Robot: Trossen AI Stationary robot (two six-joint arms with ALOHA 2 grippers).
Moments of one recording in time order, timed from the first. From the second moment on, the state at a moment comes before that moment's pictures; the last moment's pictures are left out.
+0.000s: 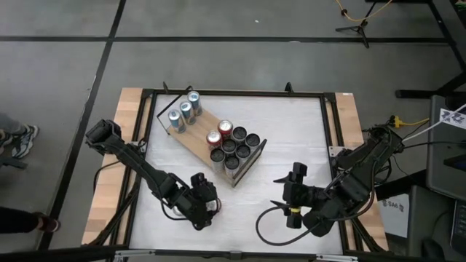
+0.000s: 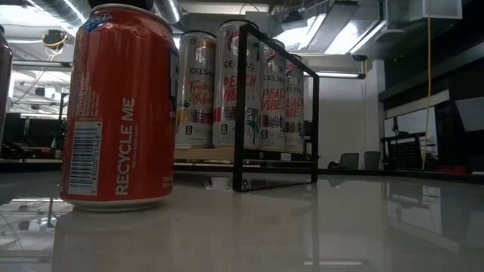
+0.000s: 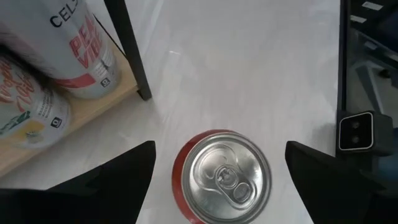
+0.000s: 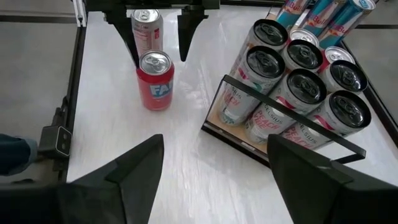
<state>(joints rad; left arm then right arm) -0.59 1.67 1.27 -0.60 -0.41 -0.79 0.77 1.60 1.72 -1.13 0.68 0.66</state>
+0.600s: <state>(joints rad) -0.60 1.67 1.24 -0.59 -0.40 -0.83 0.77 1.60 1.72 -1.13 0.67 0.66</state>
